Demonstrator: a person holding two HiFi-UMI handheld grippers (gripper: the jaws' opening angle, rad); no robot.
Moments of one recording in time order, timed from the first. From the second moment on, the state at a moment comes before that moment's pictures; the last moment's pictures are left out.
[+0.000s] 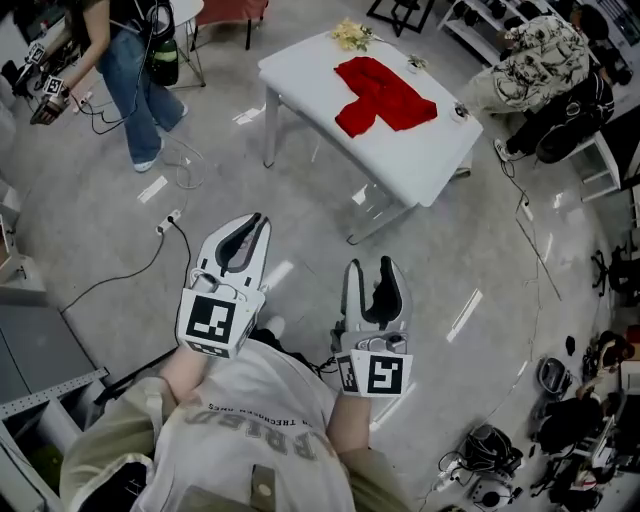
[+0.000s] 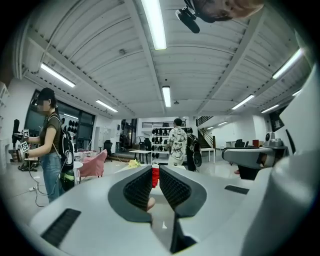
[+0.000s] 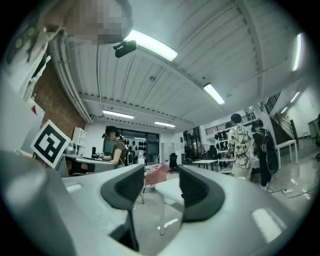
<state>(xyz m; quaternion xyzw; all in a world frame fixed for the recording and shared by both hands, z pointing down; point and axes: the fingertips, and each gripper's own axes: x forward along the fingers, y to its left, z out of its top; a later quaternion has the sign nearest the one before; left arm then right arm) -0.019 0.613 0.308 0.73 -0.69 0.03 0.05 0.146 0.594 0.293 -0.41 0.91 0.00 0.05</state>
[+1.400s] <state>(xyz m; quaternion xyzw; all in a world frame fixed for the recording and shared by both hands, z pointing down) -0.130 0.249 0.340 0.83 -0.55 0.06 0.12 0.035 0.265 0.305 -0.51 0.86 0.01 -0.04</state>
